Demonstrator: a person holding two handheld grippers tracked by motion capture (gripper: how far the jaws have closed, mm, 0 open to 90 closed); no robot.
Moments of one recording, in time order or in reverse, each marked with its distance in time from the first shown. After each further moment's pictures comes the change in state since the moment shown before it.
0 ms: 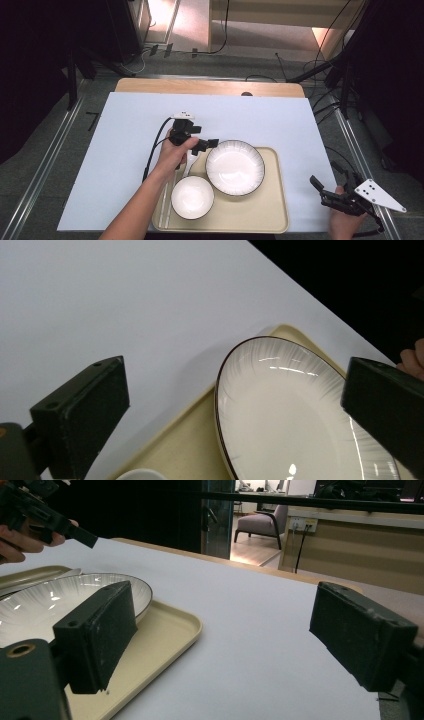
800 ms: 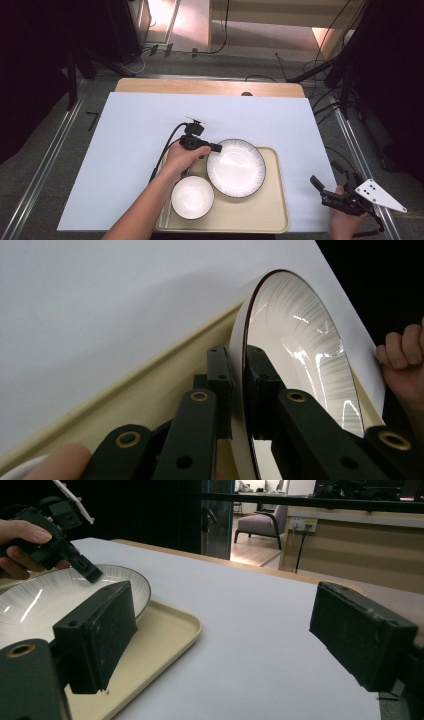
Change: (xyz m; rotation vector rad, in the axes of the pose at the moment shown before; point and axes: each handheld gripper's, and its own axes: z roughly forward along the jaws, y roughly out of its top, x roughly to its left) left arm 0.004 -0.010 0.043 0.239 -0.098 -0.226; right arm -0.001 0.000 -0.001 -0.004 0.001 0.010
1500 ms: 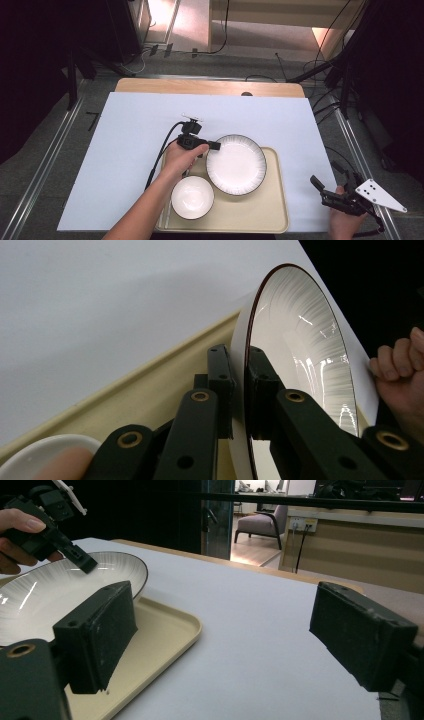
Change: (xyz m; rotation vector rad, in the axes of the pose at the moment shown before) left arm -0.007 0.001 -0.013 -0.018 -0.012 -0.024; right arm 0.000 0.000 0.000 0.000 0.000 0.001
